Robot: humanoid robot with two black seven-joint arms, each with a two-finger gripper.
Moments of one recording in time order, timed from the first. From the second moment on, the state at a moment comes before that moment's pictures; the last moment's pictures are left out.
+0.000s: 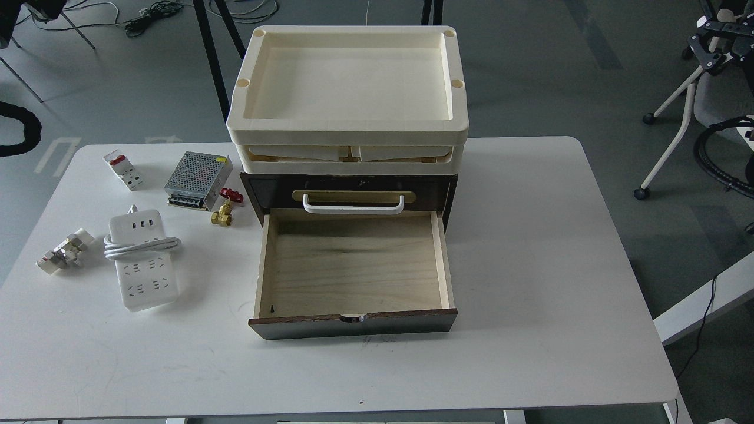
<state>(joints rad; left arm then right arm) -1.02 0.68 -0.60 -0.60 -0.12 -0.49 -0.39 0.90 -0.65 0.74 0.65 0.24 0.49 0.27</state>
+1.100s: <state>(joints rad) -0.82 0.74 -0.94 -0.93 -0.04 -0.49 -0.49 0.85 -0.73 0.75 0.65 0.24 0.49 0.27</state>
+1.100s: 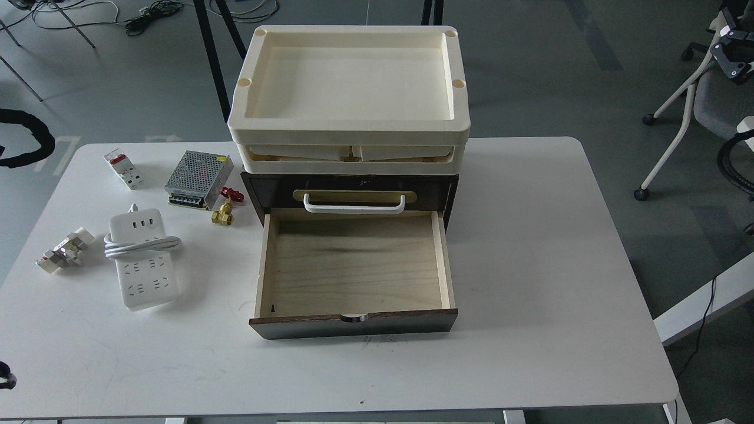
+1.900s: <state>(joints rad) -0.62 1.07 -1.22 -1.39 1.00 -0.49 -0.49 0.81 -0.76 0.75 0.65 0.24 0.49 0.28</state>
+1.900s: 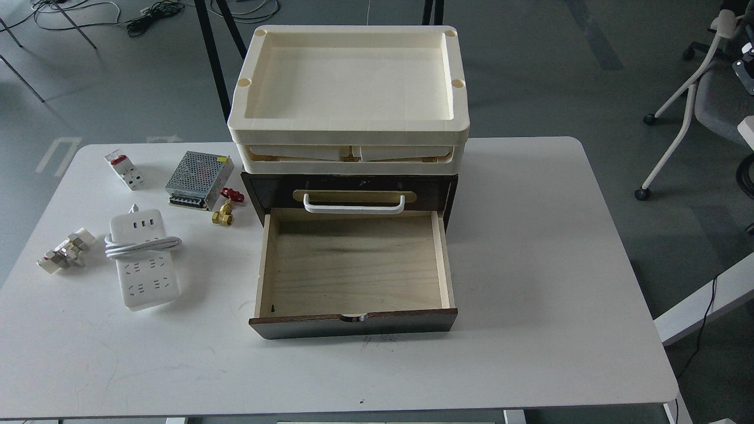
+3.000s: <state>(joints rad) -0.61 1.28 -0.59 -1.44 2.06 -0.49 -0.49 0.75 -0.74 0.75 0.61 0.24 0.49 0.28</state>
